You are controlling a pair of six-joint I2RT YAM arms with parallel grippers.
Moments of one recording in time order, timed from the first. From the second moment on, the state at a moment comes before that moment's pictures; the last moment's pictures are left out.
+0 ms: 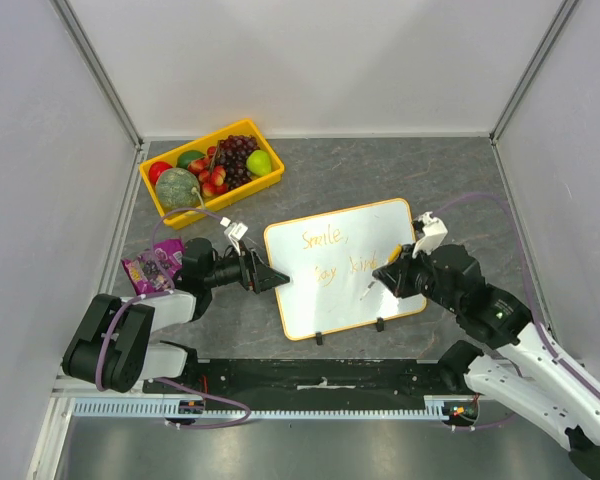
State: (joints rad) left arm -0.27 1.31 0.27 0.73 0.89 -0.53; right arm 0.71 0.63 0.70 -0.56 0.02 0.54
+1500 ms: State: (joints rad) left arm -0.27 1.32 0.27 0.73 0.89 -0.53; right arm 0.10 0.88 0.98 -0.73 -0.05 0.24
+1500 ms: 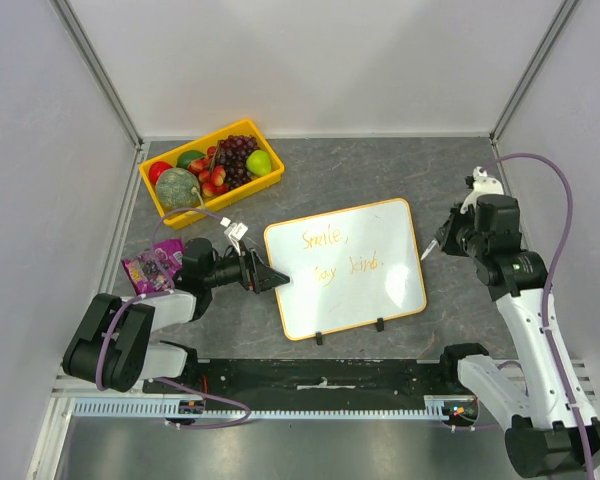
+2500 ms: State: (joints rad) left arm -0.27 1.32 0.27 0.73 0.89 -0.53; right arm 0.05 1.38 1.12 -0.66 0.19 0.24
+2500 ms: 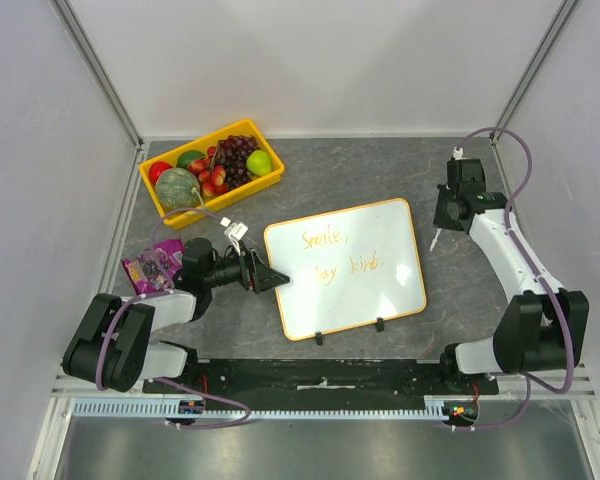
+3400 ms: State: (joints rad) left arm -0.27 1.32 0.27 0.74 0.89 -0.53; right arm 0.05 1.73 1.19 -0.63 0.17 0.19
